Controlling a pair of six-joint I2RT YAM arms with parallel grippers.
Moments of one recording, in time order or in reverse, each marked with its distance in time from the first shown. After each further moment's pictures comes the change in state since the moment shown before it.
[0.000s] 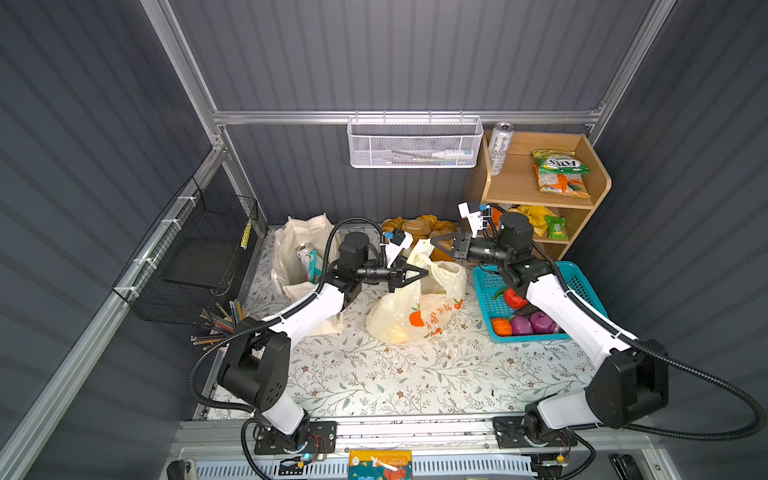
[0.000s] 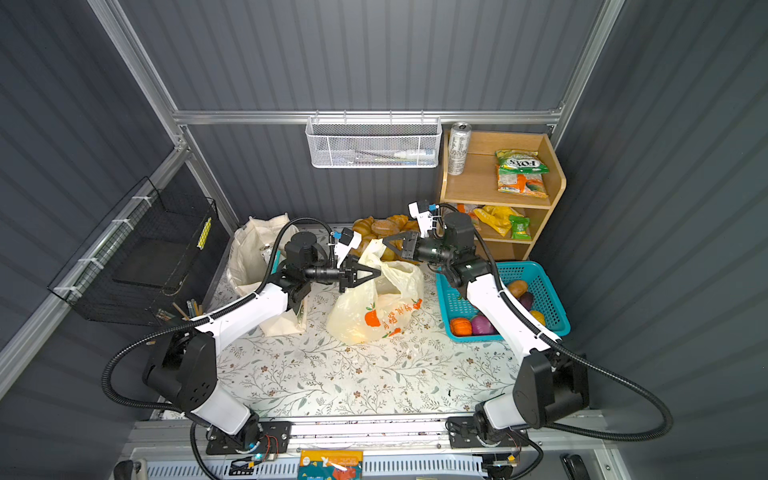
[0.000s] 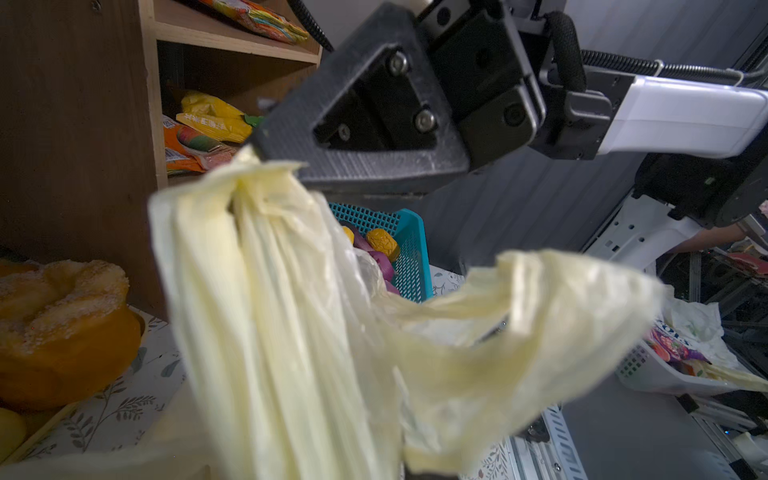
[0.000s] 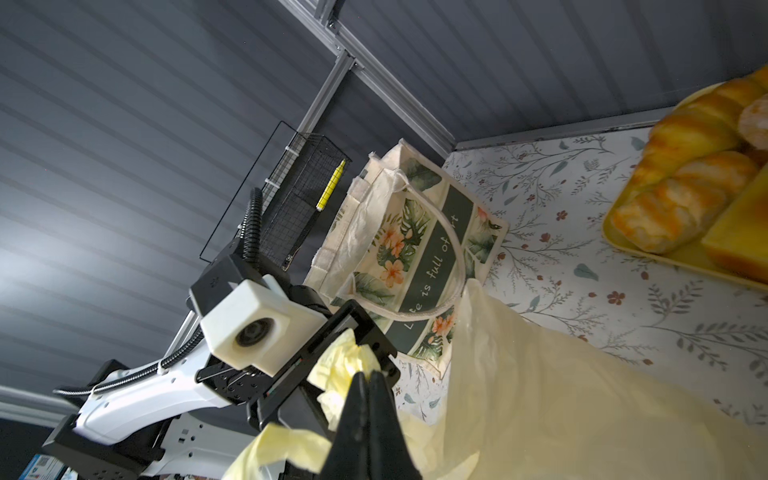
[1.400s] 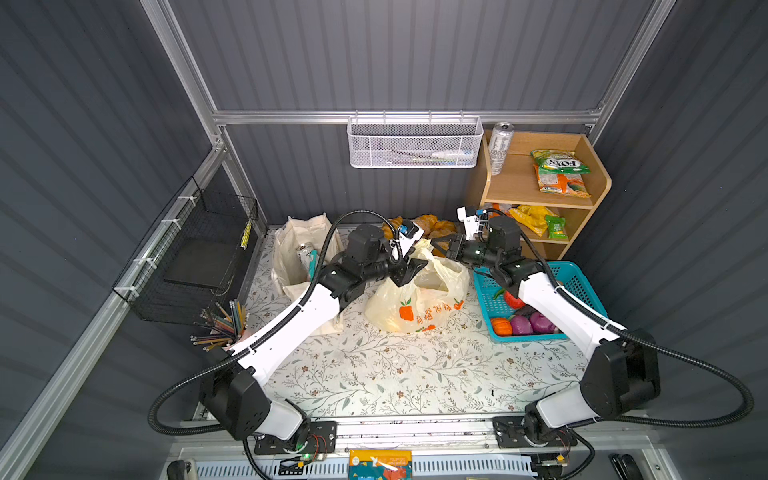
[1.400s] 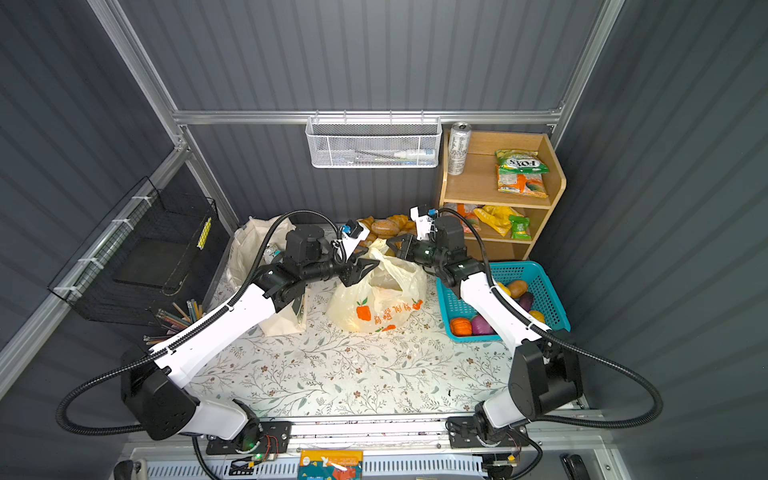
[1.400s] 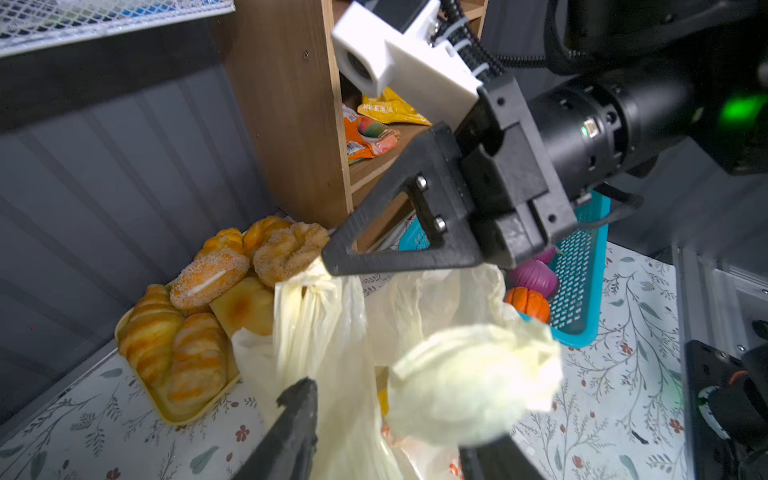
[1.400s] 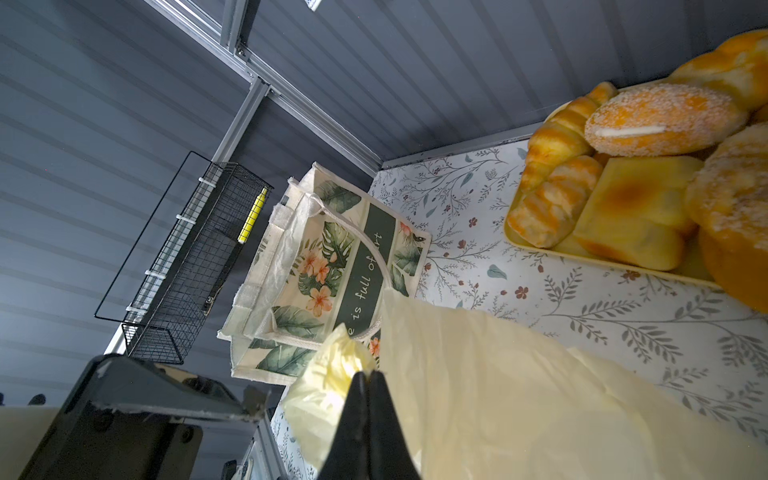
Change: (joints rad) left arm -0.157 -0.139 0.238 -0.595 -0.710 0.323; right arm 0.029 0.051 -0.003 -0.040 0.218 -0.042
